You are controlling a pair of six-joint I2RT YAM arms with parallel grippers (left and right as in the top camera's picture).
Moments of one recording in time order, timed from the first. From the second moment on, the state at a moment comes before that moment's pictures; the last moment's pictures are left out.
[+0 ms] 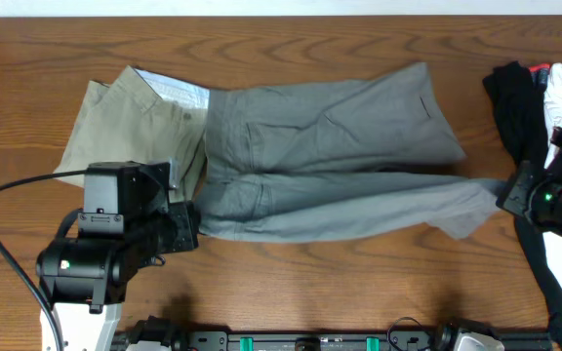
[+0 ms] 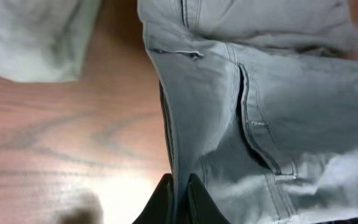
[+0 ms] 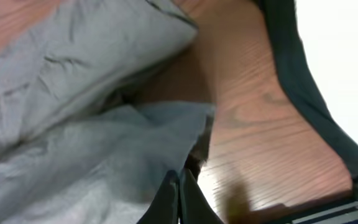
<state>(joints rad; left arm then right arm) -0.08 0.91 1.04 -1.21 0.33 -0.24 -0.23 1.12 1.48 -1.45 -0.08 0.28</state>
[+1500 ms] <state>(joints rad) -0.12 1.06 1.27 -1.24 0.24 -0.19 -0.25 1.29 1.67 -1.30 -0.14 0.24</state>
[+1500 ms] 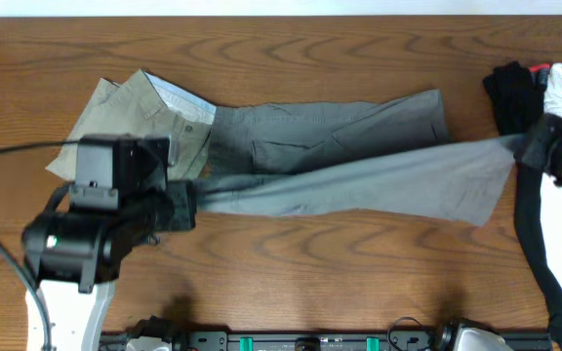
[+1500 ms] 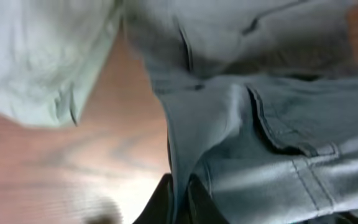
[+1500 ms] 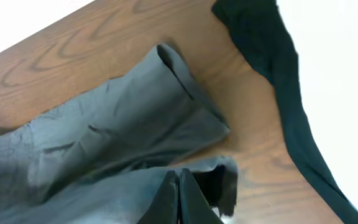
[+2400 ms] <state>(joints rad) -0.12 1.74 1.27 -0.60 0.15 -0.08 -0.26 1.90 1.67 -0.75 -0.30 0.23</state>
